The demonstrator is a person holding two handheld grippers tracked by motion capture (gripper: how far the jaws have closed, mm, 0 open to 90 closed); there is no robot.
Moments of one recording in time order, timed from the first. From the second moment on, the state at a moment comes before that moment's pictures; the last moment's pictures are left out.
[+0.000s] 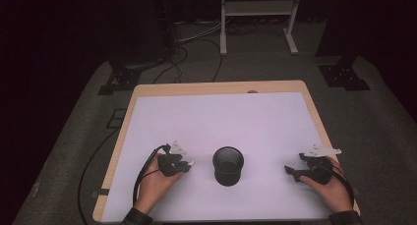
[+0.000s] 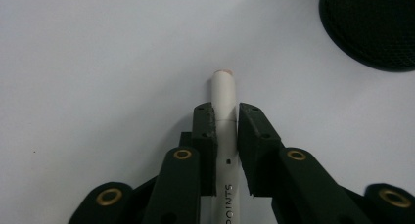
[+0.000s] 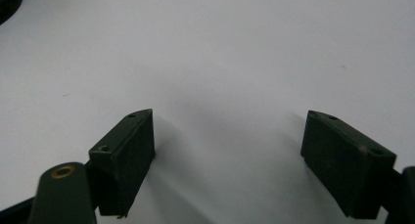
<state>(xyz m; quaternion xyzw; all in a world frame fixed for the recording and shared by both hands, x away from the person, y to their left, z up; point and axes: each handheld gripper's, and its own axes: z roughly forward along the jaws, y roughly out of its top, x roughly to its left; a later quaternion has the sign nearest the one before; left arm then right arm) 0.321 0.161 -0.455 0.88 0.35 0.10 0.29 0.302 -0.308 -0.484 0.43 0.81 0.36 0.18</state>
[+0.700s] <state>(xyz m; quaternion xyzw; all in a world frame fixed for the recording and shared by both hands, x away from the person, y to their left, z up) 0.338 0.142 -0.444 0.91 0.34 0.06 0.21 0.302 -0.309 -0.484 0.43 0.81 0.36 0.18</state>
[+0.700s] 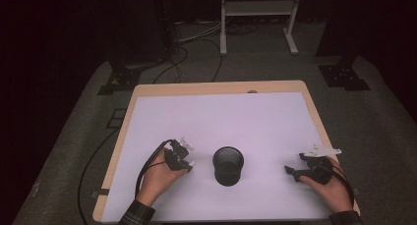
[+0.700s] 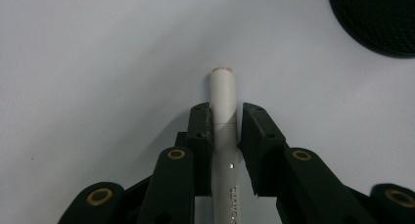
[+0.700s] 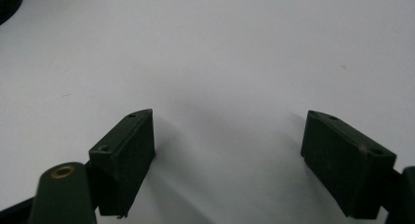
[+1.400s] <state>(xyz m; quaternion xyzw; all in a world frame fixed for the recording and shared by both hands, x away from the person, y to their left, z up) 0.344 0.144 -0.442 0.91 0.35 0.04 0.21 0.303 -0.309 -0.484 0.43 0.81 0.36 0.18</state>
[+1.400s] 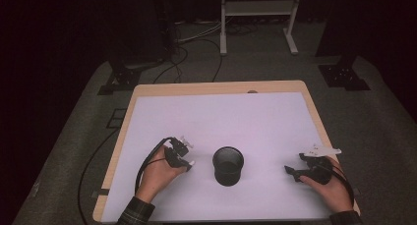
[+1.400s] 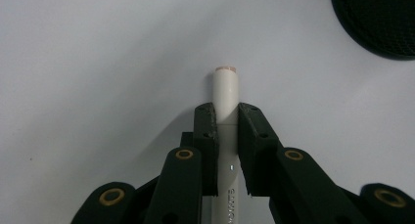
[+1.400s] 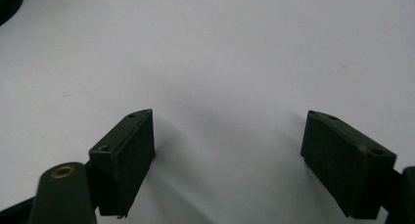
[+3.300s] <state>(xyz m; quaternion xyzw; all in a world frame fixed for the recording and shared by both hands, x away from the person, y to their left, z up) 0.319 0.154 -0.305 0.81 0.24 0.12 0.53 0.303 -0.309 -0.484 0.43 0.81 0.36 0.18</state>
